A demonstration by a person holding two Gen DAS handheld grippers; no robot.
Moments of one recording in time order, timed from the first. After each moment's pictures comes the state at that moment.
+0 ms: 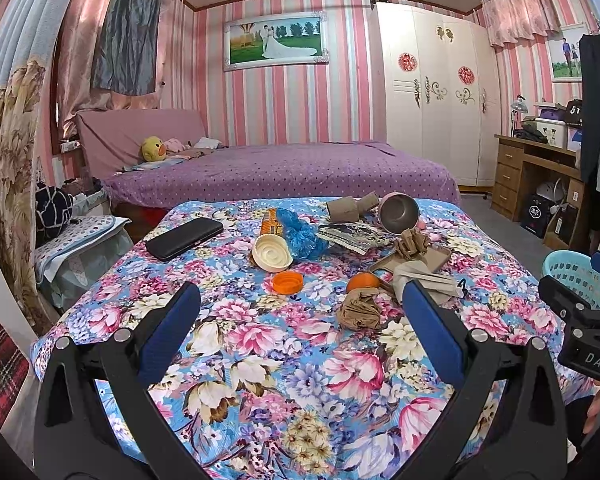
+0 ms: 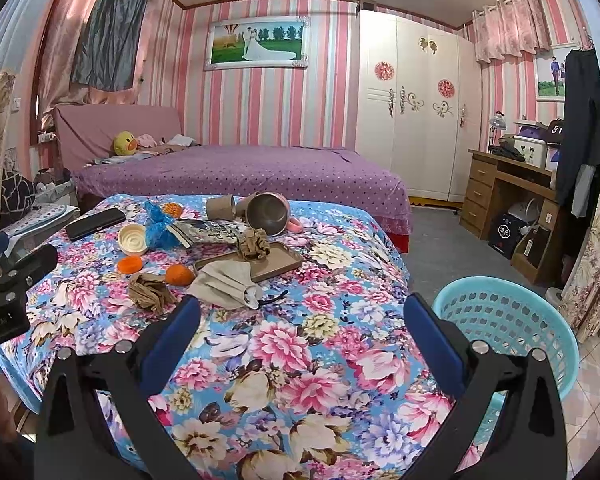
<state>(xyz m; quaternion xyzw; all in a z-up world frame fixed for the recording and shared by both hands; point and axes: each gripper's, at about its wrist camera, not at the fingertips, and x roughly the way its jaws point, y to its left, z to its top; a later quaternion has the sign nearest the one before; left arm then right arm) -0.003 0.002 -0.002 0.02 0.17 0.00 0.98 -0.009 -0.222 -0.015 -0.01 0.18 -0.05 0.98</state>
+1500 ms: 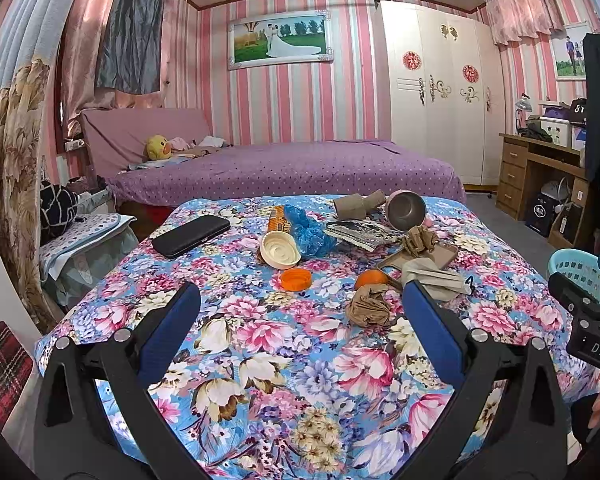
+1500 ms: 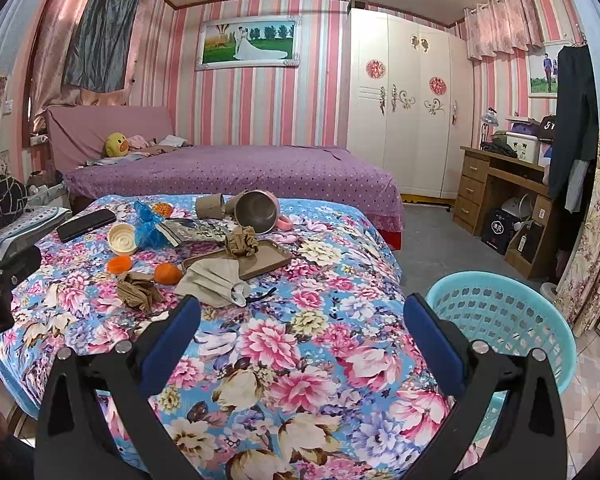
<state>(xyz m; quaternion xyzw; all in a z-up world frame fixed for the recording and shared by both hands) -0.002 0.007 -0.004 0.02 0.18 0.00 0.98 -0.009 -0.228 -0.018 0.00 0.19 -0.07 0.98</state>
